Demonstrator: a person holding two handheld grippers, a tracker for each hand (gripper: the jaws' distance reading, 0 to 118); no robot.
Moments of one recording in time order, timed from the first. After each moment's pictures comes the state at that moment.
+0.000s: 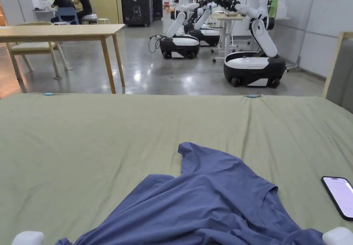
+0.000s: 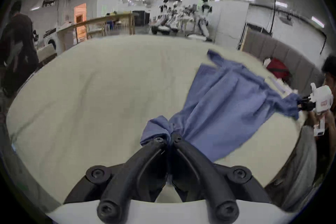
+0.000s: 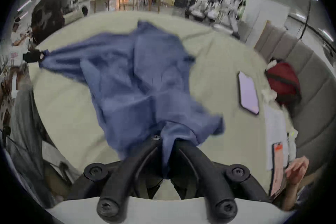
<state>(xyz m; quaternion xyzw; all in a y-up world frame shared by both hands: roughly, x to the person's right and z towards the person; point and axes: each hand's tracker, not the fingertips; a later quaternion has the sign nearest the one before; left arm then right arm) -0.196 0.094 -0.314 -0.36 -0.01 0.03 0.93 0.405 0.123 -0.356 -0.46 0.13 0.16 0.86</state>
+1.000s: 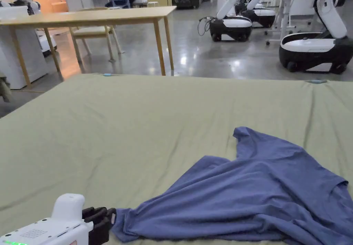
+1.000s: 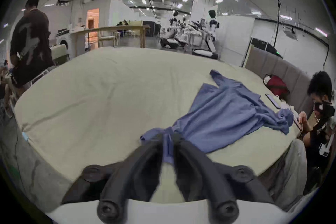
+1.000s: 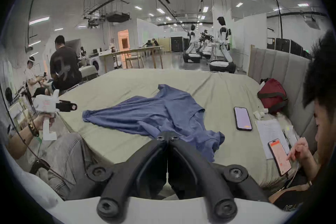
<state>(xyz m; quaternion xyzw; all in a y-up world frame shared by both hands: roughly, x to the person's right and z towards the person) -0.209 0.148 -0.271 -0.30 0.00 0.08 0.95 0.380 0.241 -0.205 -0.22 0.17 0.03 0.96</state>
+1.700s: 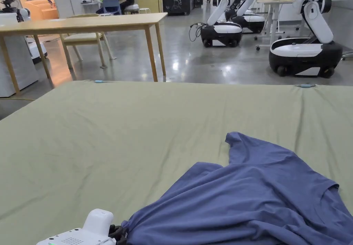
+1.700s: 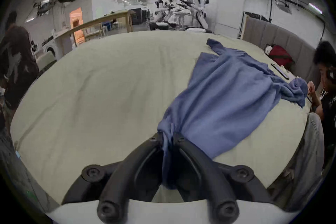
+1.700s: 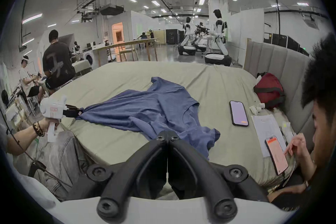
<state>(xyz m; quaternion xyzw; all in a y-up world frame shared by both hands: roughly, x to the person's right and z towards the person) -0.182 0.100 -0.306 -0.35 -0.03 0.00 0.94 0.374 0.251 -0.241 -0.26 0.15 0.04 0.95</state>
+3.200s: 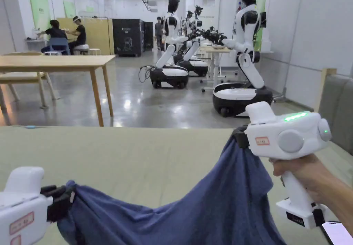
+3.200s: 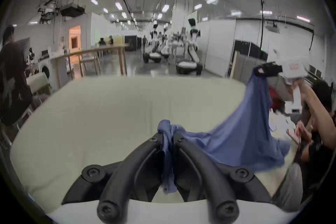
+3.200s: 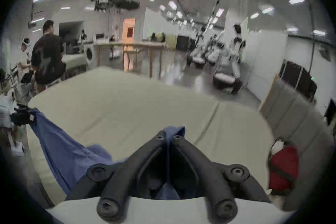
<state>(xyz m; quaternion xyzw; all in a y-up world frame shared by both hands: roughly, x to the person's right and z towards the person) -0.136 0.305 -0.433 -0.19 -0.04 0.02 0.98 0.309 0.373 -0.576 -0.18 0.15 0.12 0.97</state>
